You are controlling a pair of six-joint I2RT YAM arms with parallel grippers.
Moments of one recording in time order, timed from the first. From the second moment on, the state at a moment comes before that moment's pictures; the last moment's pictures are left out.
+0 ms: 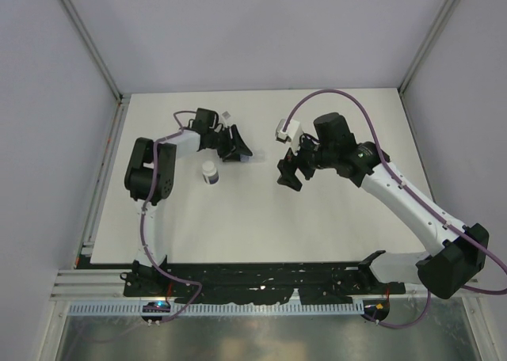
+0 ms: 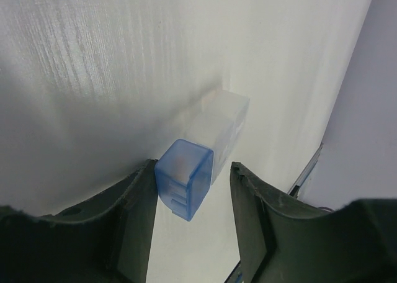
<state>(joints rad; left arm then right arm) -0.27 2.18 1.46 -0.18 0.70 -0.64 0.57 1.27 1.22 -0.64 -0.44 -0.38</state>
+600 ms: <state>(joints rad) -0.26 2.13 1.47 -0.29 0.62 -0.55 0.57 1.27 1.22 -0.64 -0.44 -0.37</state>
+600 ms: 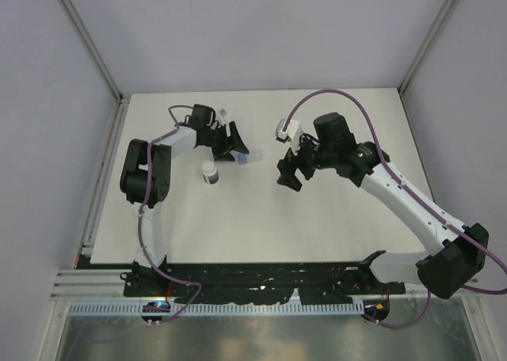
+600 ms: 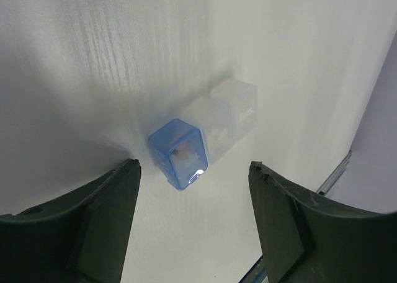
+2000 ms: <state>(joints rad) -0.21 1.38 1.14 -0.39 0.24 -0.04 0.36 1.23 1.10 -0.43 -0.02 -0.19</state>
